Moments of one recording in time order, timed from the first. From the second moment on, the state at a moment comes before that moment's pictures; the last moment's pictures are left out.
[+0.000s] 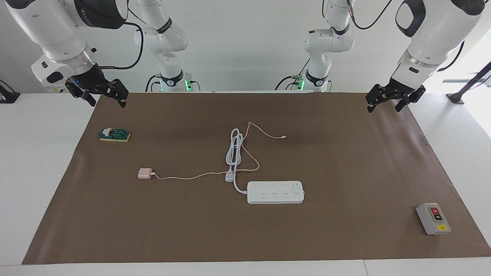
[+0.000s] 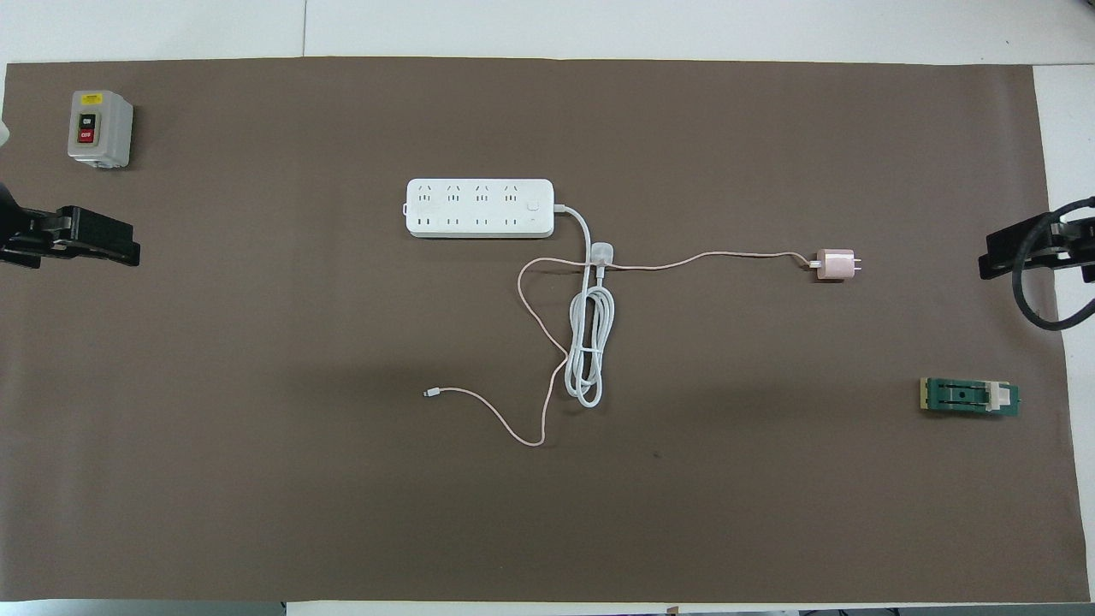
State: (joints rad) left arm -0.07 0.02 0.00 -1.58 0.00 1.58 0.00; right arm -0.04 0.03 -0.03 -1.53 -0.02 1.47 0.00
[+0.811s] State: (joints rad) left arm -0.07 0.02 0.01 -1.58 0.00 1.58 0.00; right arm -0.04 0.02 -0.03 -1.53 -0.02 1.47 0.00
